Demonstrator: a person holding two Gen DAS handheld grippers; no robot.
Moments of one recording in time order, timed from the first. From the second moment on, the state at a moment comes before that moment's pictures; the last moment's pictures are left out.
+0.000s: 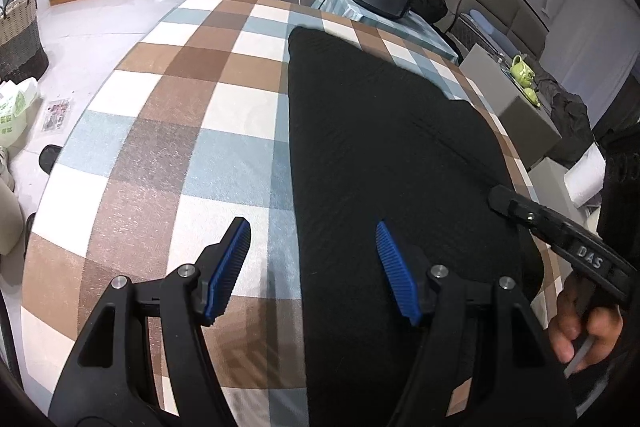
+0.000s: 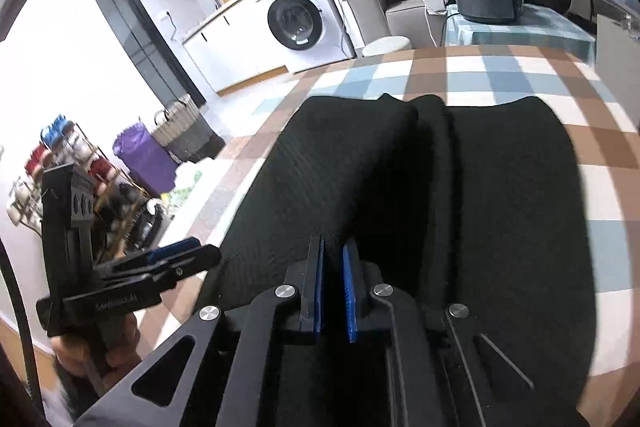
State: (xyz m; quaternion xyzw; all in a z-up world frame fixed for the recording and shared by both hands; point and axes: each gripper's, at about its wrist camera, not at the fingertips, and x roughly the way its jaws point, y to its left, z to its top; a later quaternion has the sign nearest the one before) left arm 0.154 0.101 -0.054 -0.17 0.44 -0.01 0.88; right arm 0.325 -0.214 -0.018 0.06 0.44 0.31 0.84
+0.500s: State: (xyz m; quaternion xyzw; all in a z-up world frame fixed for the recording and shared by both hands) left arm 0.158 0.094 -0.070 -0.16 0.46 -0.01 0.87; right arm 0.347 -0.264 -0.061 0.10 0.49 0.23 0.83
